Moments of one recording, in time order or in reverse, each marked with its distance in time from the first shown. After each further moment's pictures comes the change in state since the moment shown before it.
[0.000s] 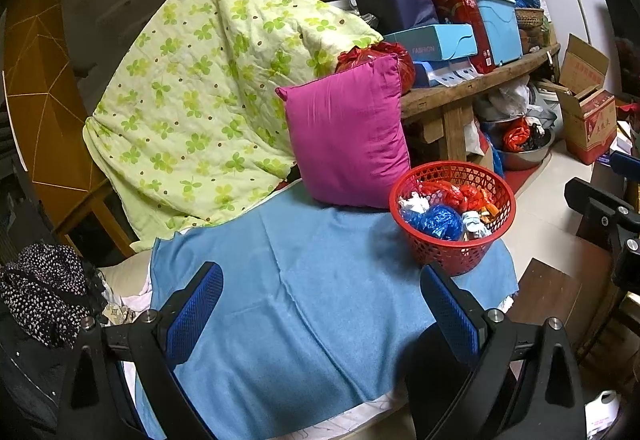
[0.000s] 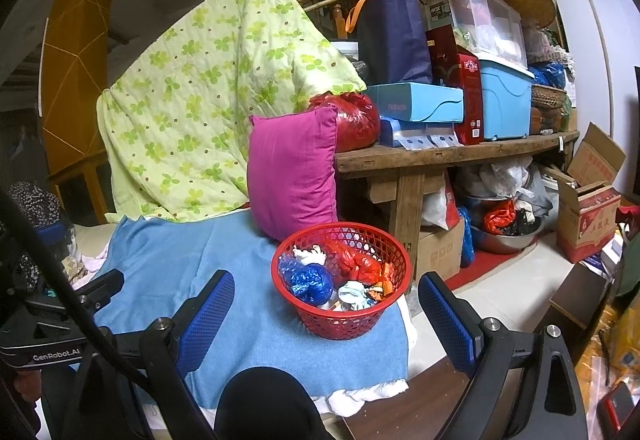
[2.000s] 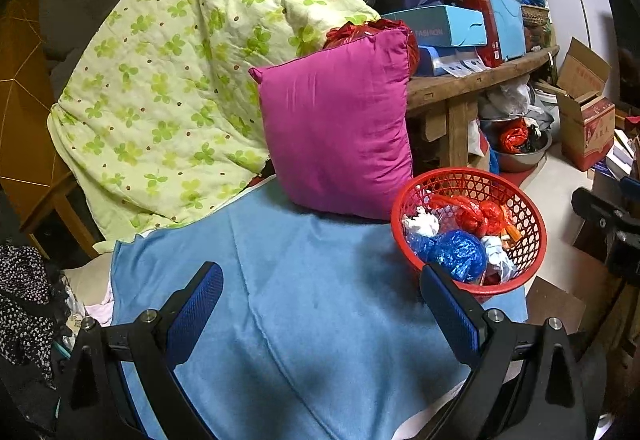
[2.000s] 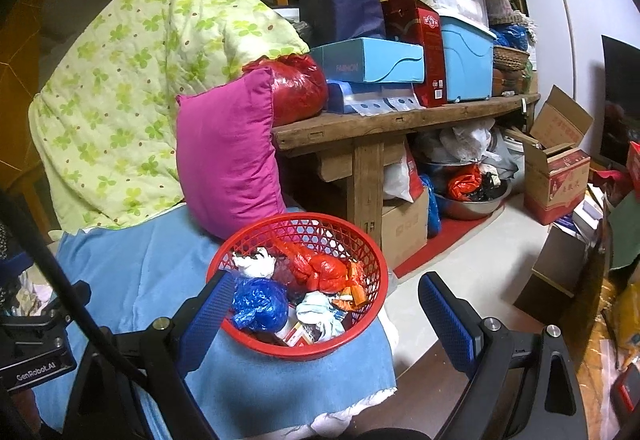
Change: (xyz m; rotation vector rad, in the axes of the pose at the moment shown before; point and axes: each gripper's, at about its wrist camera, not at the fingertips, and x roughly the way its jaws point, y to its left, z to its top) left arm 0.120 -0.003 0.038 -0.022 0.048 -0.088; right arm 0.123 -0.024 0.035 0.089 0.127 -0.183
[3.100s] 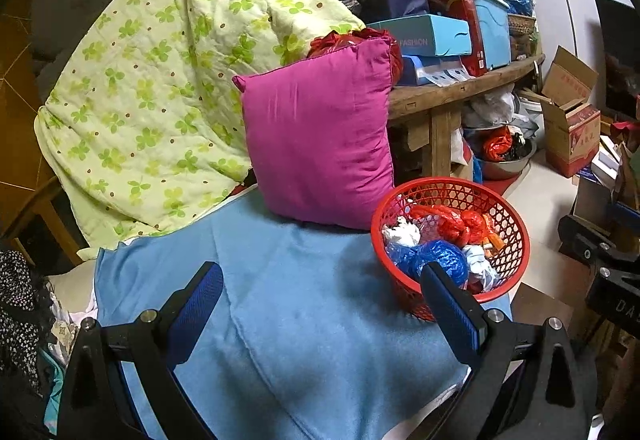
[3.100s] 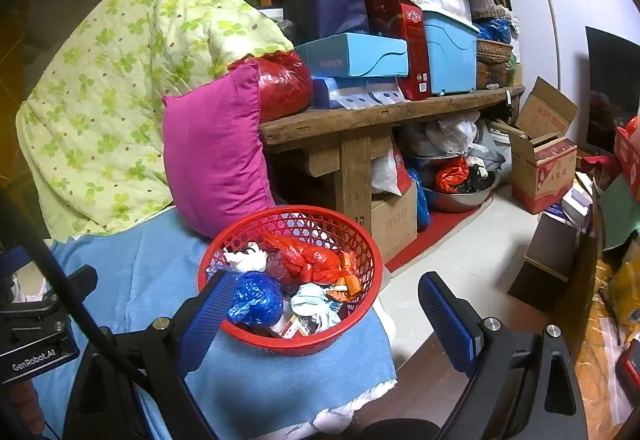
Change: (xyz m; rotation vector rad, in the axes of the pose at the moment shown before) left arm -0.003 -0.010 0.005 -0.003 -0.036 -0.058; right arm -0.003 0.002 -0.015 0.041 -0.007 -0.046
